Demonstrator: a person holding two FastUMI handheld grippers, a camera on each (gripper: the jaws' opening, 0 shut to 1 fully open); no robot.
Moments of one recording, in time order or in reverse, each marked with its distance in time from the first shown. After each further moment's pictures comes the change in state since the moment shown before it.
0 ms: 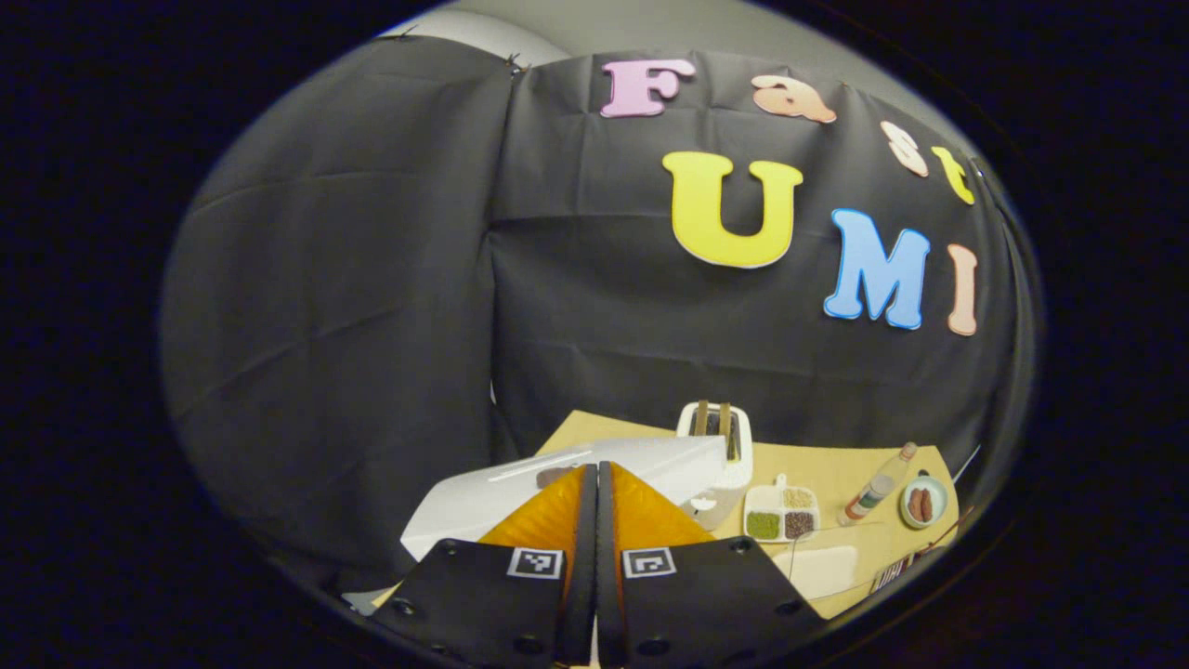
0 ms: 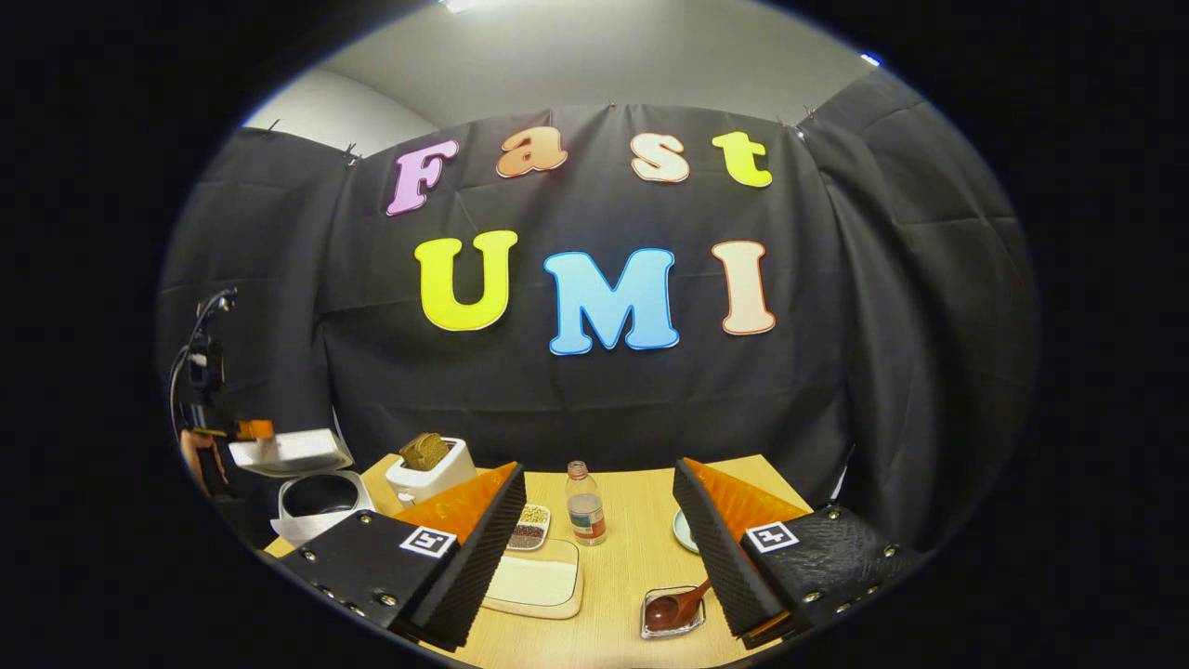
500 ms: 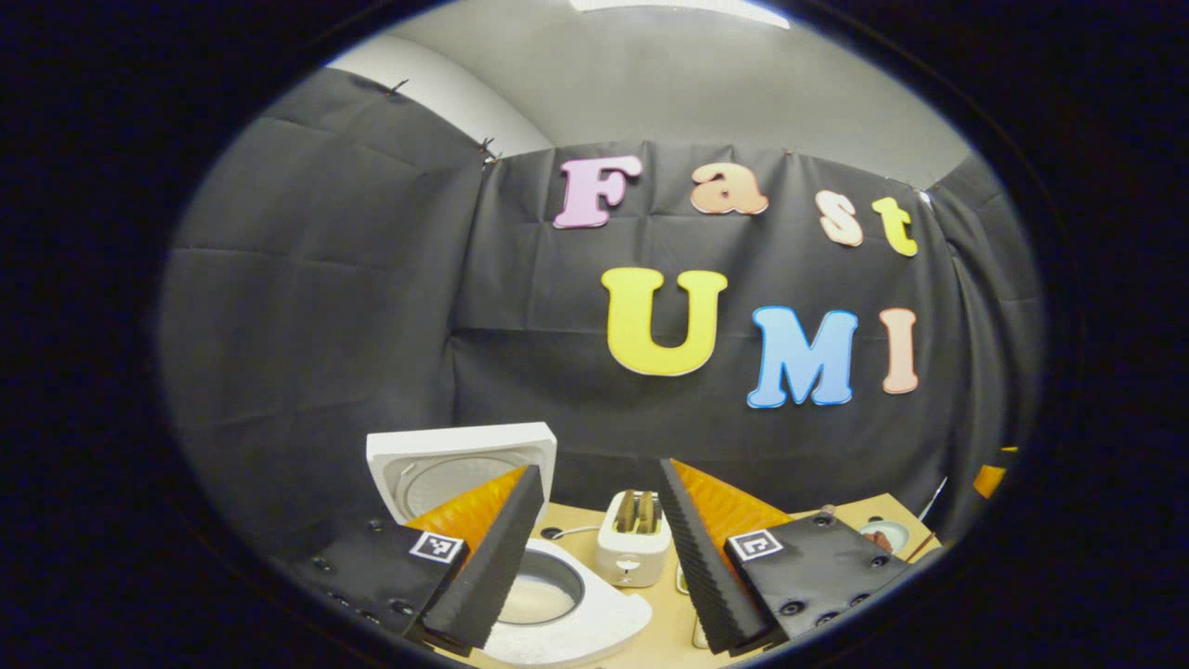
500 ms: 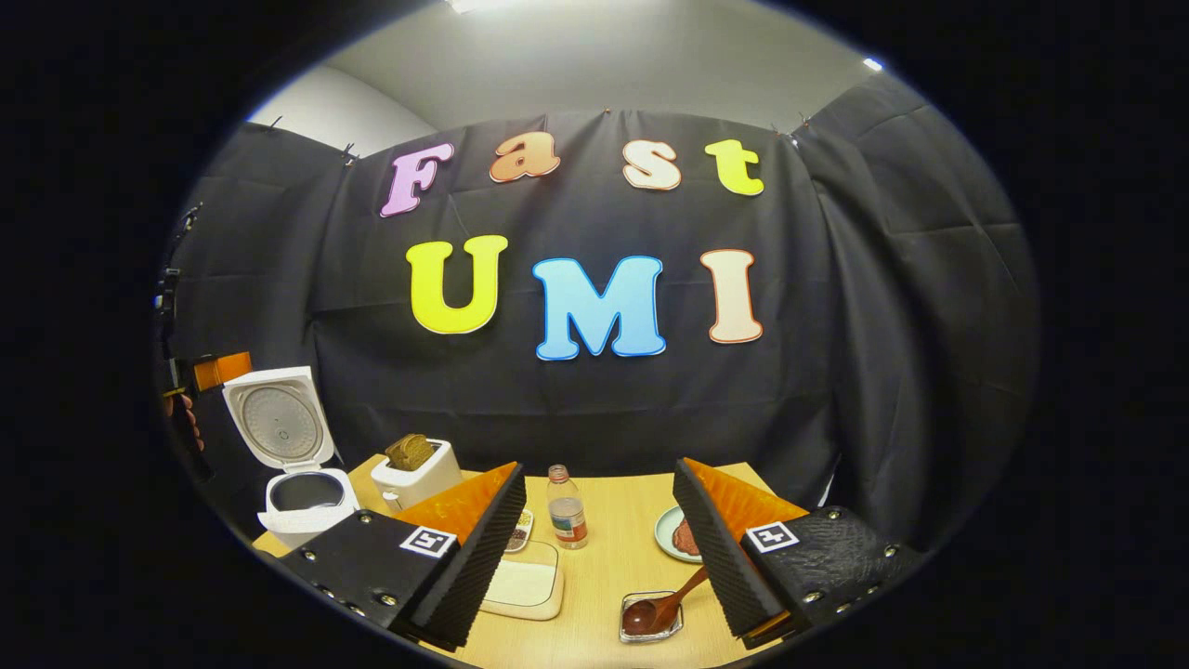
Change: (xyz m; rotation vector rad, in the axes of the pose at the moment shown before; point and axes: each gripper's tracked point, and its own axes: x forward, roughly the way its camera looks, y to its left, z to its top) left arm -0.106 -0.095 0.062 0.014 -0.324 -0.144; right arm -0.002 -0.026 -0.001 -0.014 -0.017 -0.037
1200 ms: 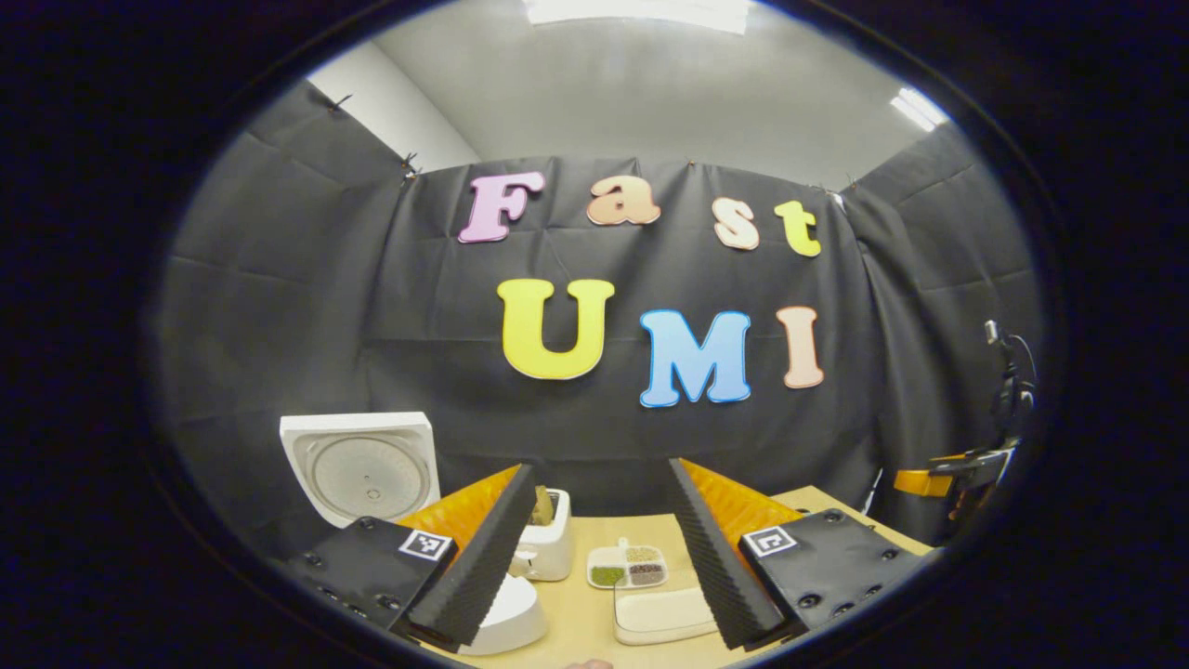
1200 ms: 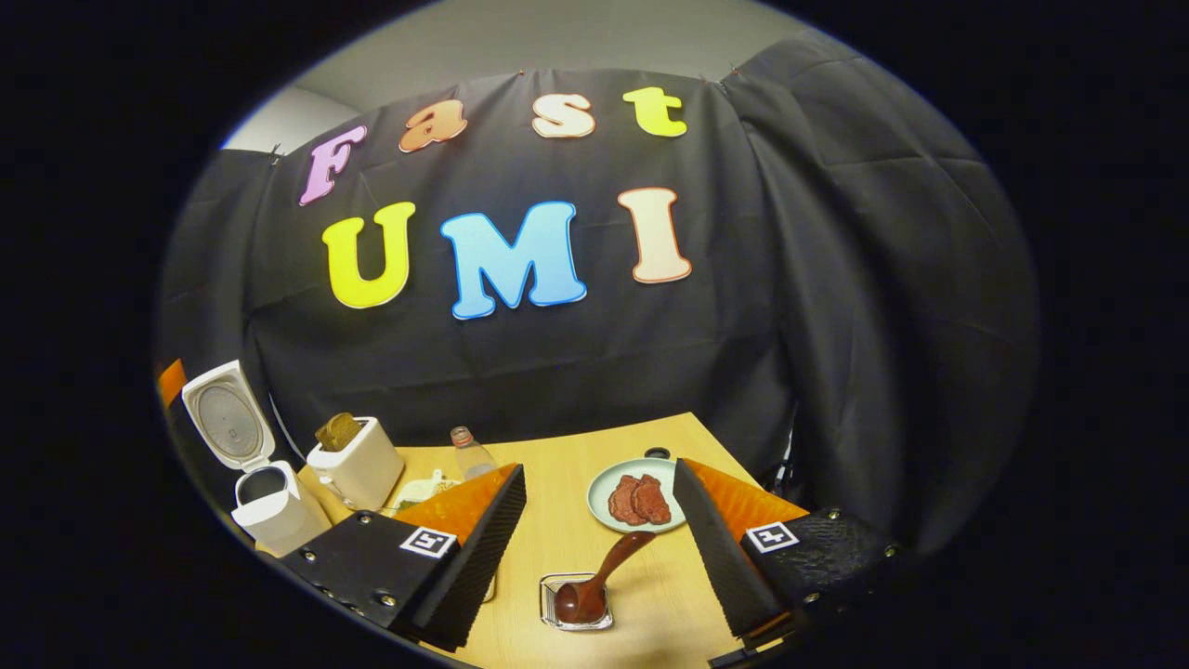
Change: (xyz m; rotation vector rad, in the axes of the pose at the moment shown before) left arm -0.050 -0.124 -0.032 0.024 -0.017 -0.218; right arm 0.031 -0.111 -0.071 0.111 0.168 -0.143
